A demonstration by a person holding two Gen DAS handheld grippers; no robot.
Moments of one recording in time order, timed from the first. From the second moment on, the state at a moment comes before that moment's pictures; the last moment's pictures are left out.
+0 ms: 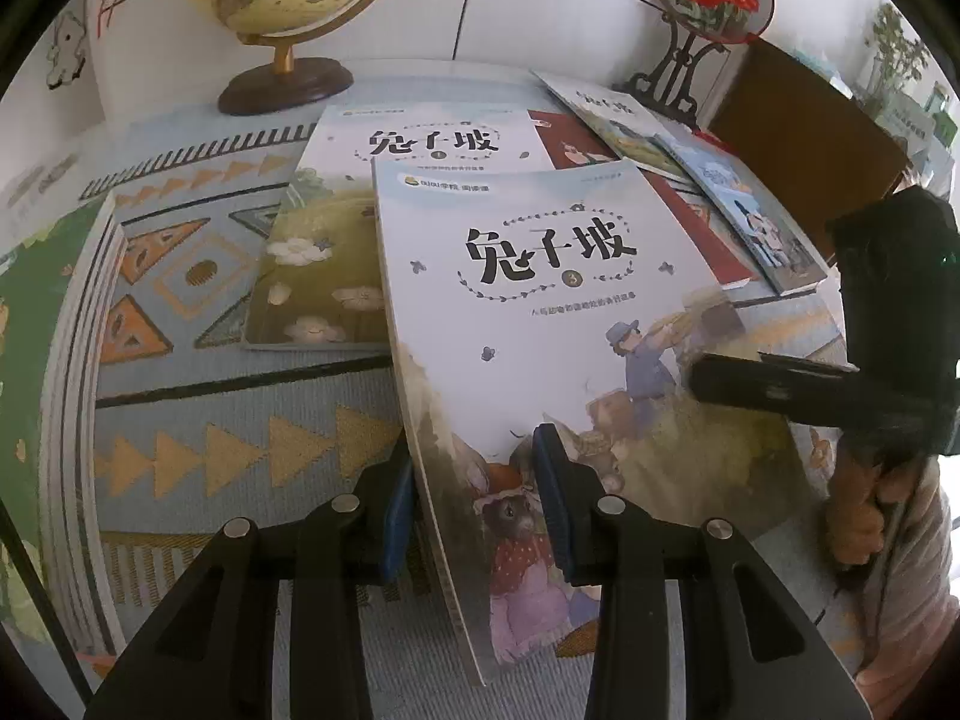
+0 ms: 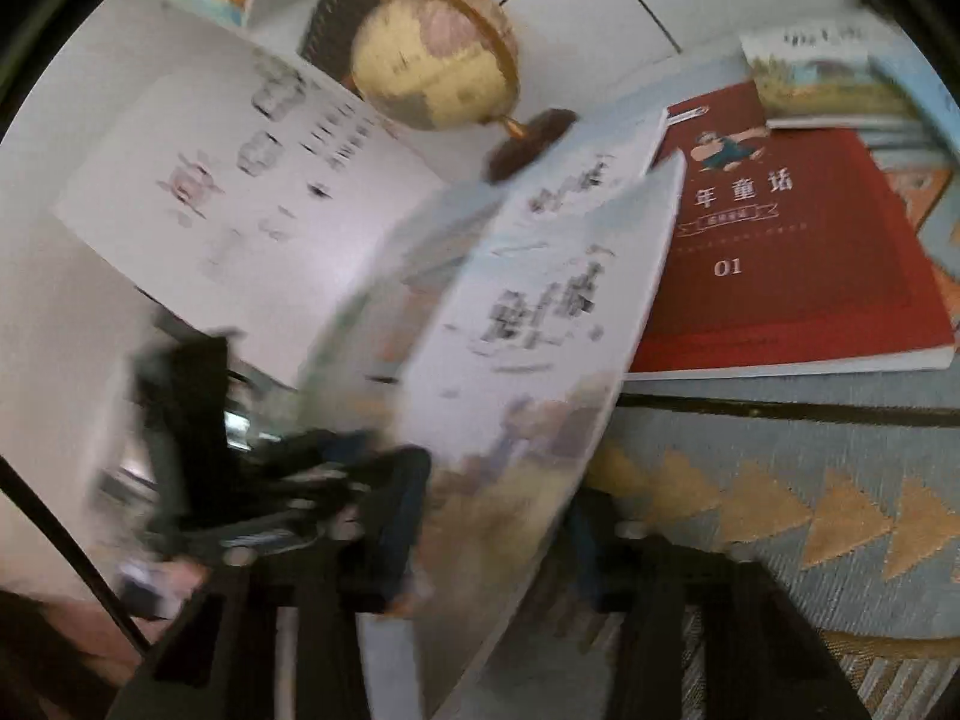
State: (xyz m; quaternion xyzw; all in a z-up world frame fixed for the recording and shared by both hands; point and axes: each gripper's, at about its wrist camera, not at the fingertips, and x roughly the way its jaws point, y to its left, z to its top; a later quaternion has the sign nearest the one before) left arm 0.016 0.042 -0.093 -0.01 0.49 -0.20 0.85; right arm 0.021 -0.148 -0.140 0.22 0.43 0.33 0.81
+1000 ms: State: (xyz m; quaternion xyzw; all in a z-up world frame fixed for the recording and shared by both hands) left arm -0.010 0.146 0.015 0.01 0.38 -0.08 0.92; right arm 0.005 -0.006 -0.003 0.07 0.36 0.33 0.87
